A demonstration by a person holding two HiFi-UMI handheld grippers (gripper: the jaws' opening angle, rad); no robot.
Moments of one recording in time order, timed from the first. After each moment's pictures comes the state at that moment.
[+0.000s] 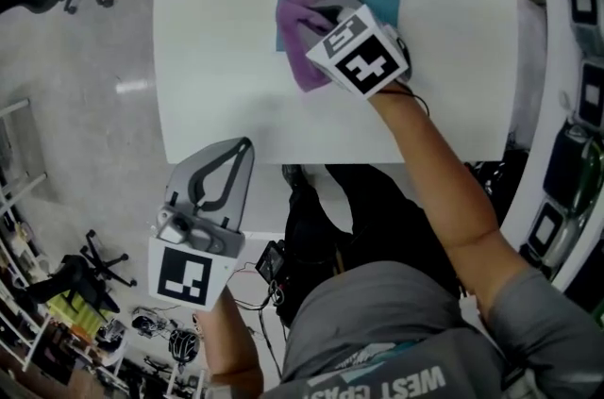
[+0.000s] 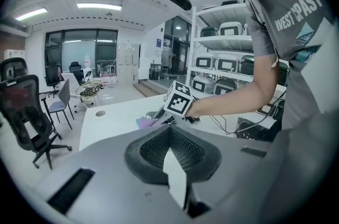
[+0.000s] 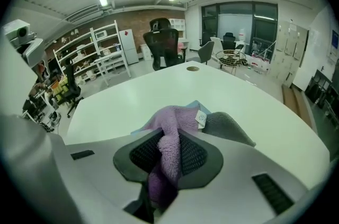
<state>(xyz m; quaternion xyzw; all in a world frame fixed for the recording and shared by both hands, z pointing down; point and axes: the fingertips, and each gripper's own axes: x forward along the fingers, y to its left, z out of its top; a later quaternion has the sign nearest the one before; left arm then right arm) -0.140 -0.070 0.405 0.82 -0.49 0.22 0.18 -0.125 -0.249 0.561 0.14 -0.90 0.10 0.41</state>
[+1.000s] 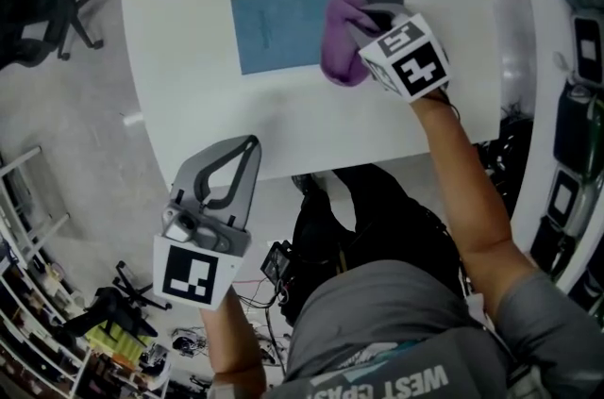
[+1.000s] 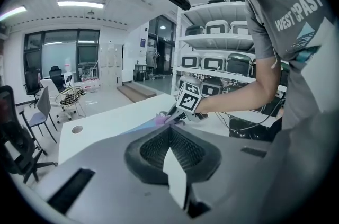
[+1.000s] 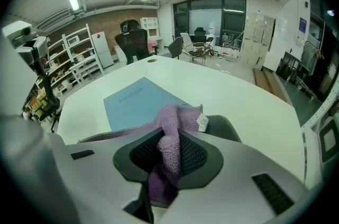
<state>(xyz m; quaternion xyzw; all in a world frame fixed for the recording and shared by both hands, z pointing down) -0.097 -0.113 0.395 0.87 -0.42 0.23 0.15 0.019 -0.294 0.561 0.26 -0.86 0.15 0.42</state>
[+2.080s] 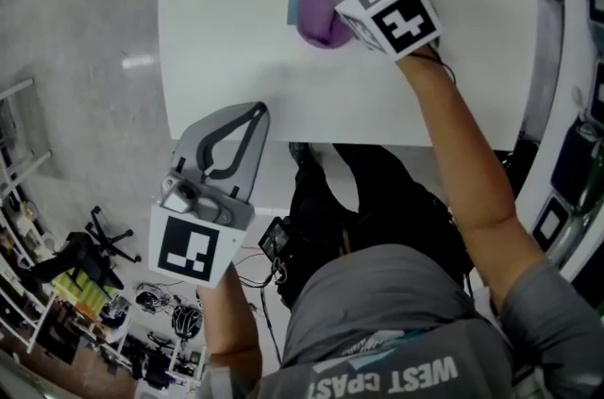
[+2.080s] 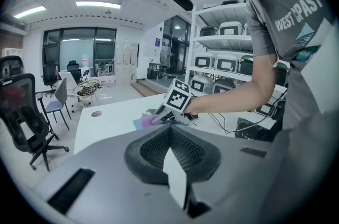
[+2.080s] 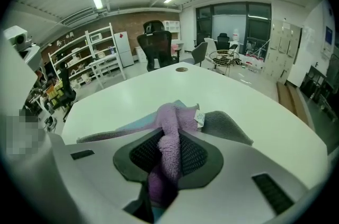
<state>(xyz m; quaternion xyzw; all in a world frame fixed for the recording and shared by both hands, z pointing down) -0.138 -0.082 0.412 0.83 -0.48 0.22 0.18 -0.118 -0.275 0.563 0.16 -0.90 0.11 0.40</state>
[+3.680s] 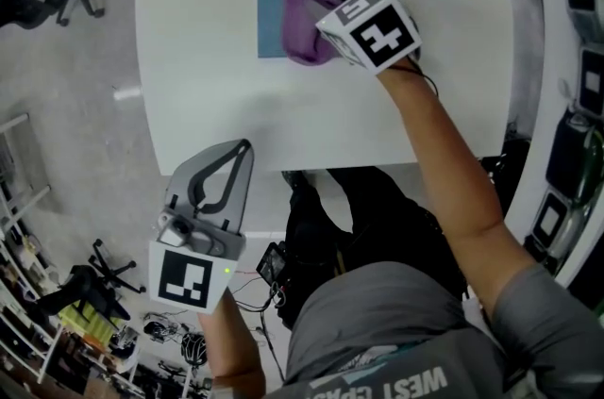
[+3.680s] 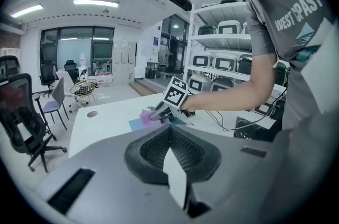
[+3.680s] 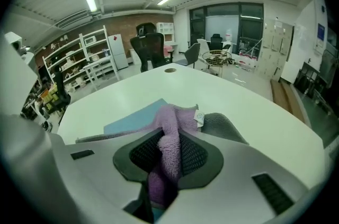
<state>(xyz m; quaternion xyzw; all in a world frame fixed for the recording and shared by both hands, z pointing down) -0.133 -0.086 0.412 0.83 -0.47 0.22 0.19 -0.103 -0.303 0.558 0.19 -0.89 0.12 0.39</state>
